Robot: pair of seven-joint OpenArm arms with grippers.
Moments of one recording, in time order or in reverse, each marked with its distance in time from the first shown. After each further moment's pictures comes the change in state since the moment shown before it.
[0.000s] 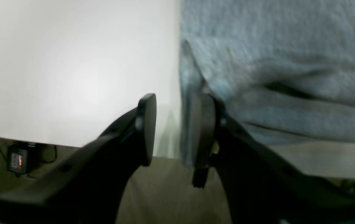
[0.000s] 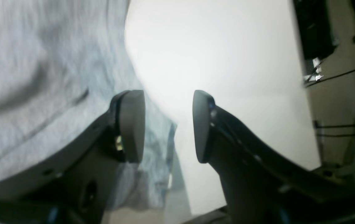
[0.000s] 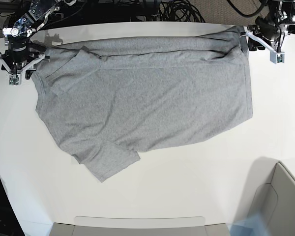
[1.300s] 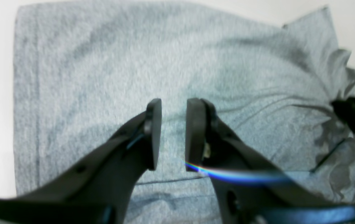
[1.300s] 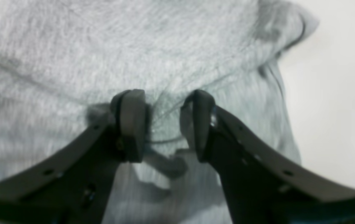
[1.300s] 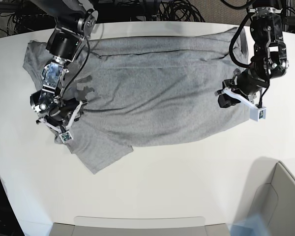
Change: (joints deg) left arm -37.9 15.1 4.1 -0.2 0.9 0.3 22.9; right arm 20.0 7.5 -28.7 -32.8 -5.8 -0.2 -10.8
